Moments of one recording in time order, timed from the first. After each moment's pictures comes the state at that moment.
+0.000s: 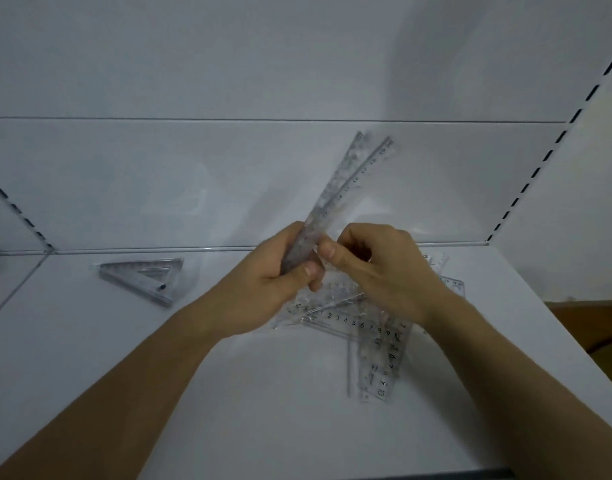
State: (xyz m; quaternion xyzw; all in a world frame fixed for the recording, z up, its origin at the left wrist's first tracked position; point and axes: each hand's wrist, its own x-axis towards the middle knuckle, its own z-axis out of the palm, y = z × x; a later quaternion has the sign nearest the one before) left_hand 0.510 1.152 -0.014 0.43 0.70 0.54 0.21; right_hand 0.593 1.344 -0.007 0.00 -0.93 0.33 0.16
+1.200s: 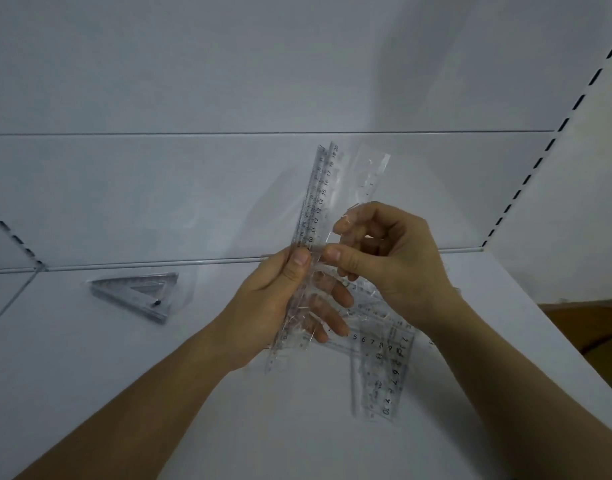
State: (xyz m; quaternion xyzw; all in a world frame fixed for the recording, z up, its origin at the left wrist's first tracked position) left_hand 0.535 1.164 -0.010 0.30 0.55 0.70 0.34; right_hand 0.594 1.338 0.005 0.05 -0.72 0.66 0.23
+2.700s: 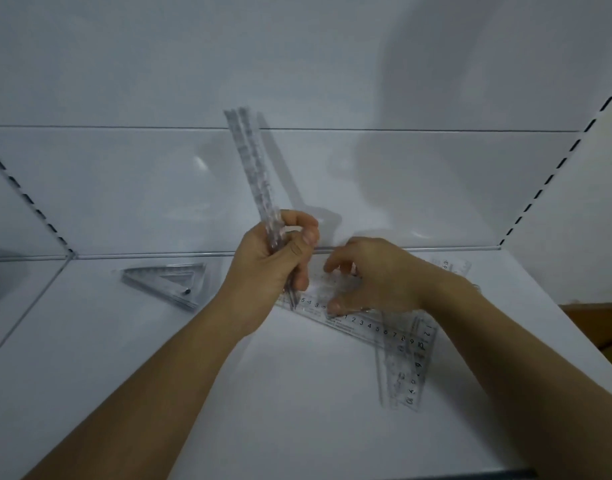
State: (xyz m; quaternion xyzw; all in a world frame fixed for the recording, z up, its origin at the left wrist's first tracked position) left_hand 0.496 1.150 -0.016 0.27 0.58 0.75 0.19; right_hand 0.558 1.341 -0.002 0.03 -0.99 0.14 -0.10
